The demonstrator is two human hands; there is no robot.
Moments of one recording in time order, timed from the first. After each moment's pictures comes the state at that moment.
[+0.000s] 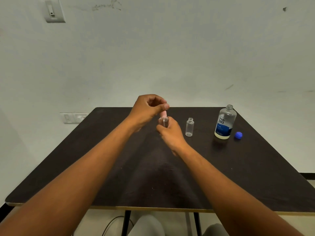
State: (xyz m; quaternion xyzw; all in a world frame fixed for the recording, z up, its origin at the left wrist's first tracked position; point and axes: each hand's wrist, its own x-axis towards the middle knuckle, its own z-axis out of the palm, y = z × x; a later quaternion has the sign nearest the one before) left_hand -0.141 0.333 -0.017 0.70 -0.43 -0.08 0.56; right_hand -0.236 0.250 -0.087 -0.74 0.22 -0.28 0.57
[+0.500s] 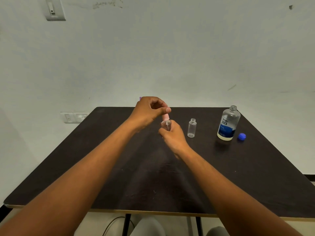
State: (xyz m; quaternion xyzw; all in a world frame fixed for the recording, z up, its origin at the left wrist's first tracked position) left_hand -0.134 0.331 -0.021 0.73 -0.43 -0.08 0.52; right_hand -0.232 0.244 -0.099 -0.74 0.24 -0.27 0.58
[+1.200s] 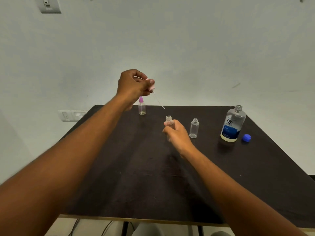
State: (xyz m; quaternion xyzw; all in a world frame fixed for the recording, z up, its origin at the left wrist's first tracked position) left_hand -0.078 0.324 0.025 0.69 -0.31 -0.02 0.66; right_hand -0.218 0.216 -0.112 -0.73 0.24 -0.25 0.59
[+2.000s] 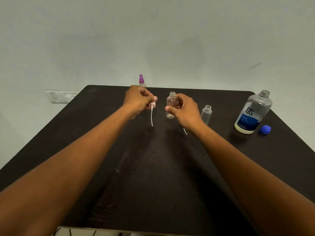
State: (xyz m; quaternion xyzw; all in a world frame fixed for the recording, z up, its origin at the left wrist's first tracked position) left_hand -0.016 0.286 -0.101 0.77 -0.27 -0.11 0.56; right_hand -0.161 0.158 -0.120 -0.83 0.24 -0.28 0.42
